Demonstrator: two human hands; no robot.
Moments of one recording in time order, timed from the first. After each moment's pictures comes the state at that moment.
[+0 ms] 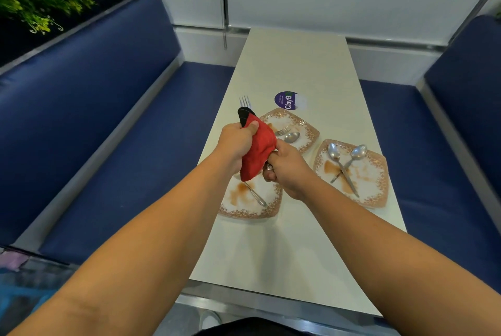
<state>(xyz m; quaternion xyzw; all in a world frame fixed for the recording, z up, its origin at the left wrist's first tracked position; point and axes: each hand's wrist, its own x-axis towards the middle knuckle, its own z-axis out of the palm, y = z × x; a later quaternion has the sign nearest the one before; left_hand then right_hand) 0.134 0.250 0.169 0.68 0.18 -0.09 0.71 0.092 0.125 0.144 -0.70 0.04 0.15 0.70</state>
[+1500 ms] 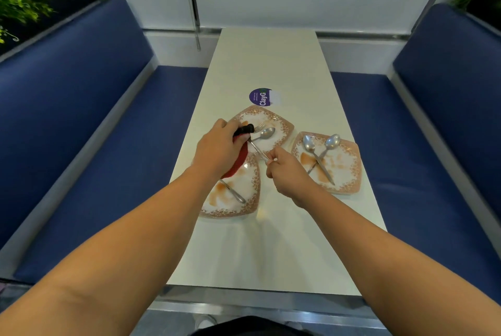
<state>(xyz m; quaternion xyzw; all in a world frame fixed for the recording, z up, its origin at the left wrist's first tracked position) 0.137 0.241 0.132 0.96 -0.11 0.11 0.22 0.059 0.072 0.144 -0.82 0.08 0.11 0.55</state>
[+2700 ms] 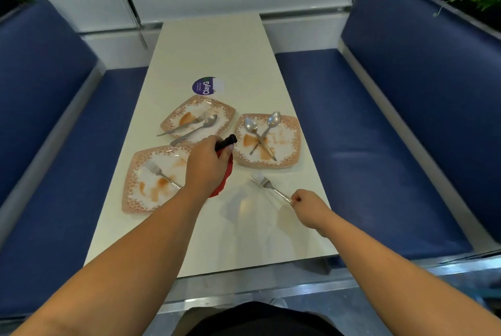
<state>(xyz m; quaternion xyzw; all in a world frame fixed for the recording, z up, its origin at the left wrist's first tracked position) 0.073 0.113 0.086 0.93 -0.08 0.07 0.34 -0.053 -0.110 0.033 -0.85 0.23 0.20 0.44</state>
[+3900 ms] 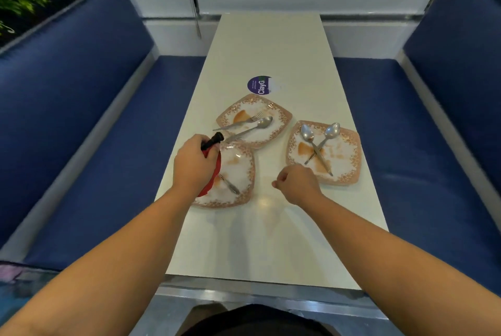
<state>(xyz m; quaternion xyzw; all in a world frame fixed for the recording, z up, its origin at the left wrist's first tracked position) 0.097 0.261 0.097 0.94 0.05 0.10 0.33 0.060 0.027 0.076 -0.95 0.08 0.14 0.26</state>
